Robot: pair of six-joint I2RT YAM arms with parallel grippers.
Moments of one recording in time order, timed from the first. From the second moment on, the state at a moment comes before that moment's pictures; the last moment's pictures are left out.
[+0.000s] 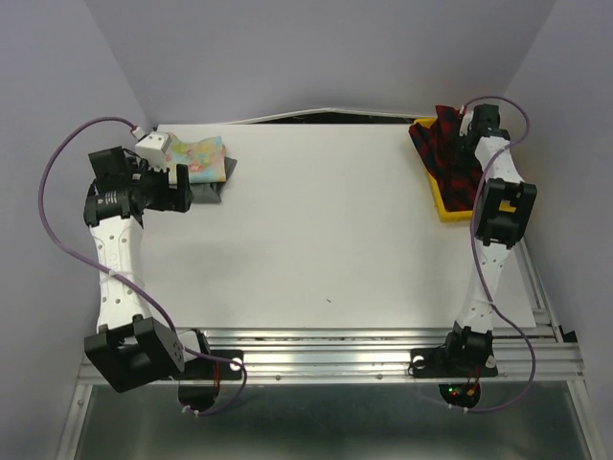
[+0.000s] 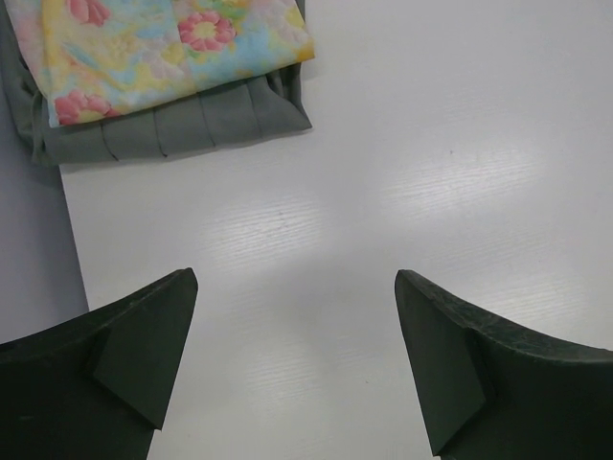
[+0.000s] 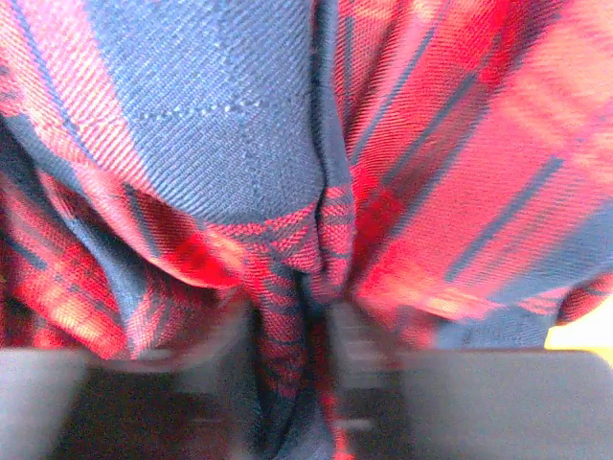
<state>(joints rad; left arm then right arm) 0.30 1.22 1.27 -0.75 0.45 0.32 -0.21 2.46 2.21 -0.68 0.03 -0.19</state>
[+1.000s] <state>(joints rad) 0.30 1.37 1.47 -0.70 0.61 0.24 0.14 1.53 1.84 -0.55 -0.62 -0.08</state>
